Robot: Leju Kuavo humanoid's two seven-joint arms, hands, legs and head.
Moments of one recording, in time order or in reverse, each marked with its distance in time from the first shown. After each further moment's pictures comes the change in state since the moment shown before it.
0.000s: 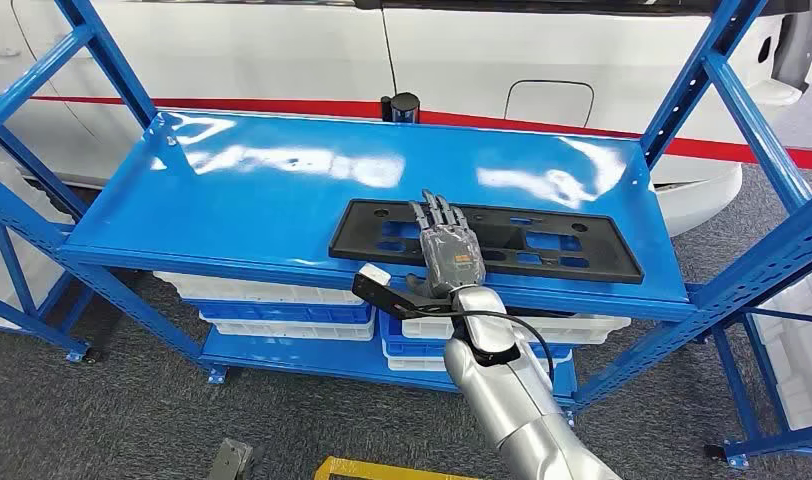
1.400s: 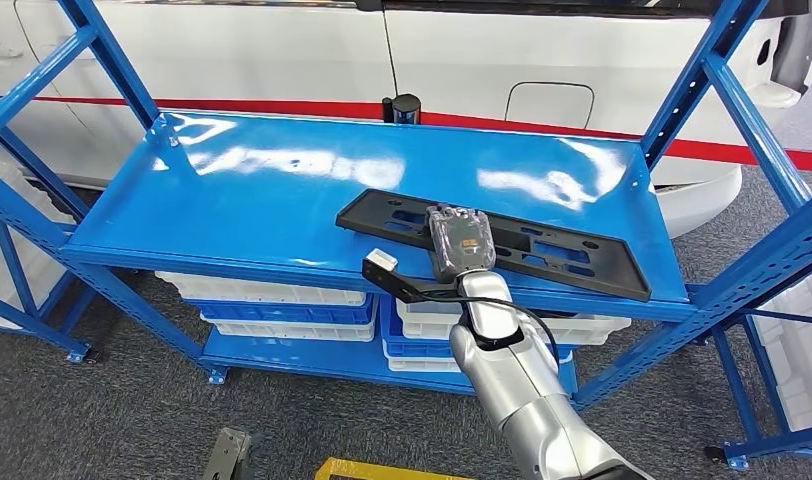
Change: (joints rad) left arm -0.033 -0.001 0.016 0.000 -0.012 0.027 -0.020; right arm -0.062 0.005 -0.055 0.064 0.152 -0.064 0.051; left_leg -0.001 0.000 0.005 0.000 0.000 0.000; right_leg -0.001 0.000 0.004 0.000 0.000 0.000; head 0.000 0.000
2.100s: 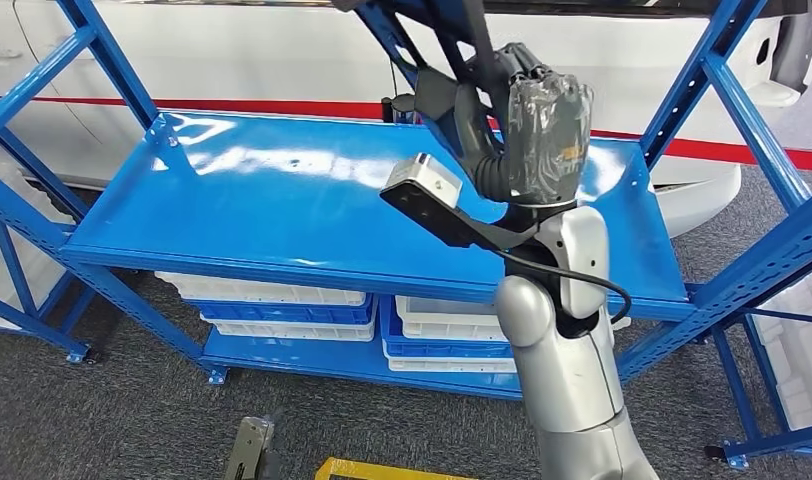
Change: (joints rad) left arm -0.037 -0.093 -0.001 -0.005 -0.016 0.064 -0.119; right arm 0.028 -0.033 0.050 -0.876 -0.342 0.135 -0.155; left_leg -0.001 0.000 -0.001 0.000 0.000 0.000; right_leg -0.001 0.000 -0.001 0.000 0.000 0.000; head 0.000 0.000
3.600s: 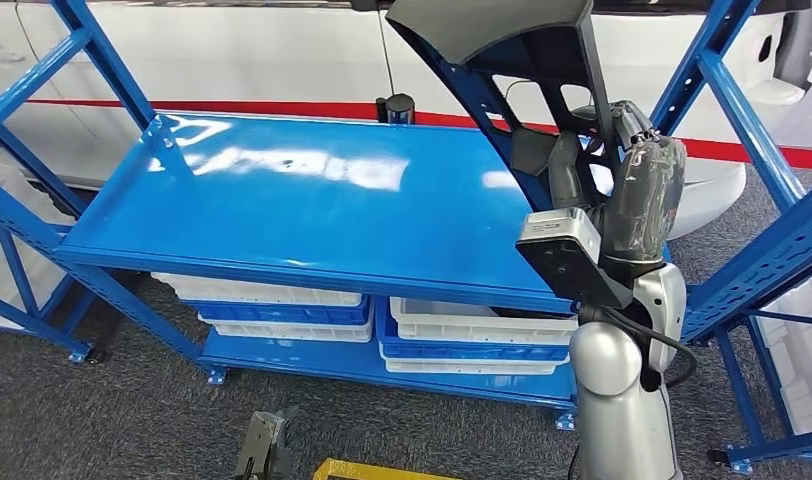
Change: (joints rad) left arm -0.008 -0.020 -0.002 -0.013 0.003 -0.070 0.041; right arm 0.193 -0.088 -0.142 -0.183 -0.278 0.009 -0.107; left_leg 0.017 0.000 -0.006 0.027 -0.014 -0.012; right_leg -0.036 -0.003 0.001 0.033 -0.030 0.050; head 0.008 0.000
